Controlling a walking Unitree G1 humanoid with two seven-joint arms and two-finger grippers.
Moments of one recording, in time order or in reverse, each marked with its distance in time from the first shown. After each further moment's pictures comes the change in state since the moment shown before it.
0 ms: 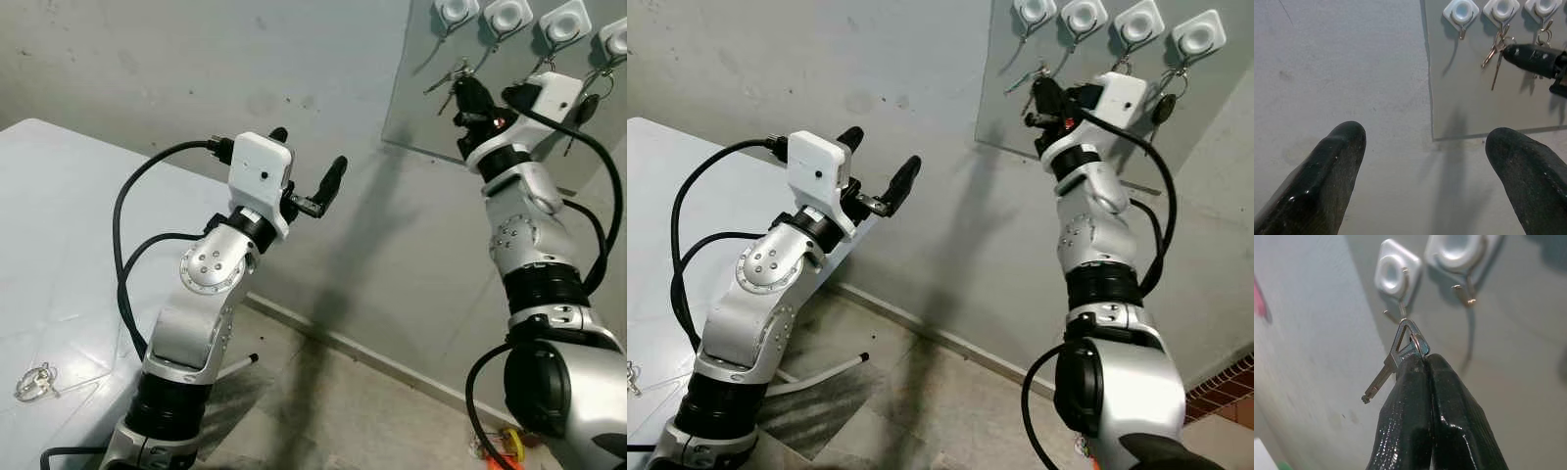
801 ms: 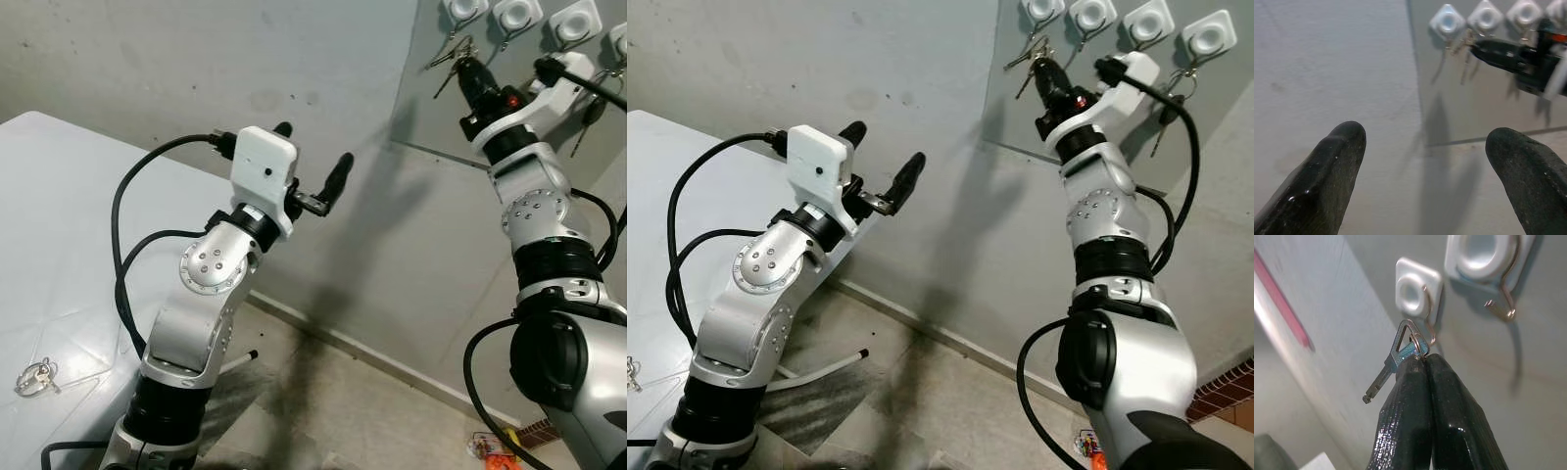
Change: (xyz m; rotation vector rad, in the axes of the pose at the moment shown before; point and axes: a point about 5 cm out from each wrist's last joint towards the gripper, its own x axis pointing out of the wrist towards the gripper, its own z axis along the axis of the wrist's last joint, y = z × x) left arm 0.000 -0.014 0.014 0.022 -0.033 -0.066; right arm 0.014 0.000 0.018 0.230 -0.019 0.065
